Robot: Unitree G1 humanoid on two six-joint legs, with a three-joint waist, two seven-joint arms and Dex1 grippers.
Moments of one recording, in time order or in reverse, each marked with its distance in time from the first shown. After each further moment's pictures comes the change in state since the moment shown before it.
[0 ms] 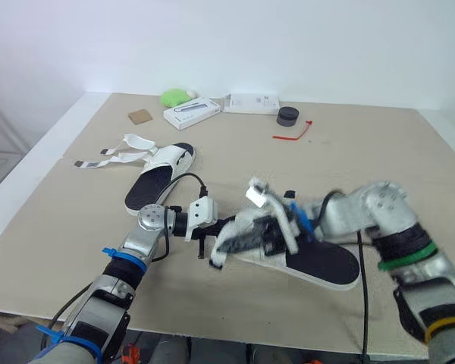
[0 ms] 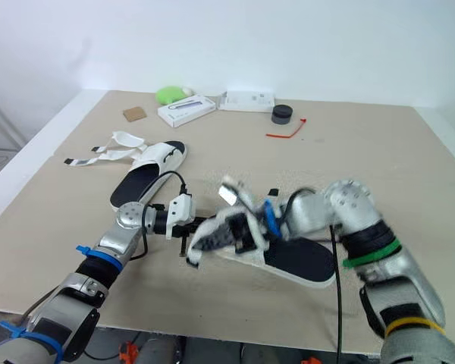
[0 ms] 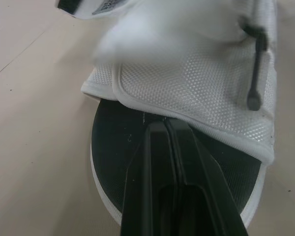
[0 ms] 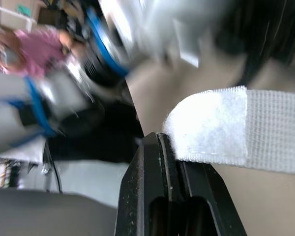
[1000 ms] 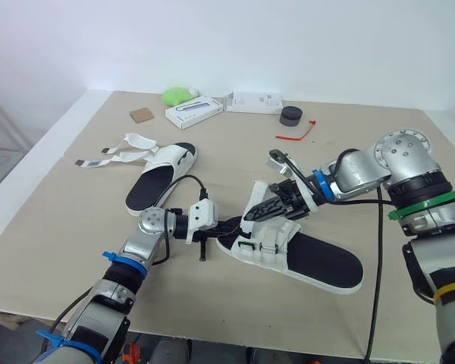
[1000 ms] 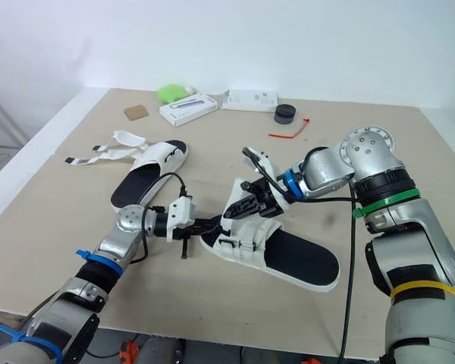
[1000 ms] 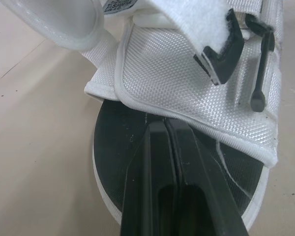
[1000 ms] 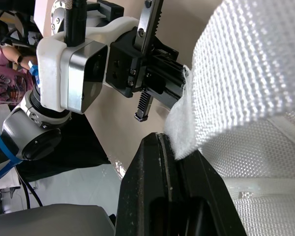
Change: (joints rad) left arm 0.032 -0.006 0.003 -0.035 -0.001 -0.005 0.022; right arm -0.201 -0.012 0.121 0.390 -0.159 0.200 0.024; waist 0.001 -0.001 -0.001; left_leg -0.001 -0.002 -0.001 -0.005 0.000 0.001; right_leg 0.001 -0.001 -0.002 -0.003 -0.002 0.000
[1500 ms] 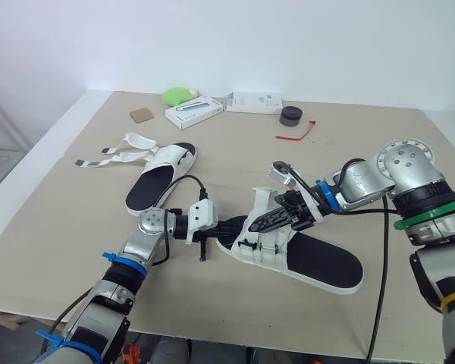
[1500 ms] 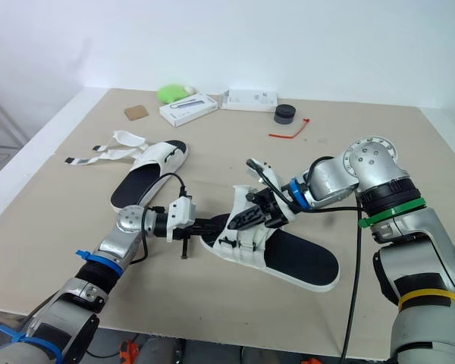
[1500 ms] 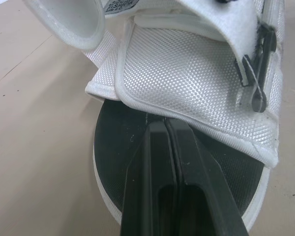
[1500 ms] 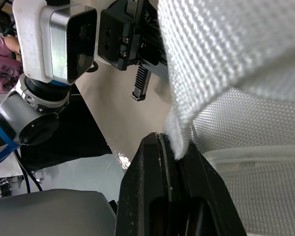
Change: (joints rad) left arm 0.004 0.000 0.000 -0.004 0.000 0.000 0.006; right arm 0.065 -0.043 0.023 -0.070 0.040 0.001 0.016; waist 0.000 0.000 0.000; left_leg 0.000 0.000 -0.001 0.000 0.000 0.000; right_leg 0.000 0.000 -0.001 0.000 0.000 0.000
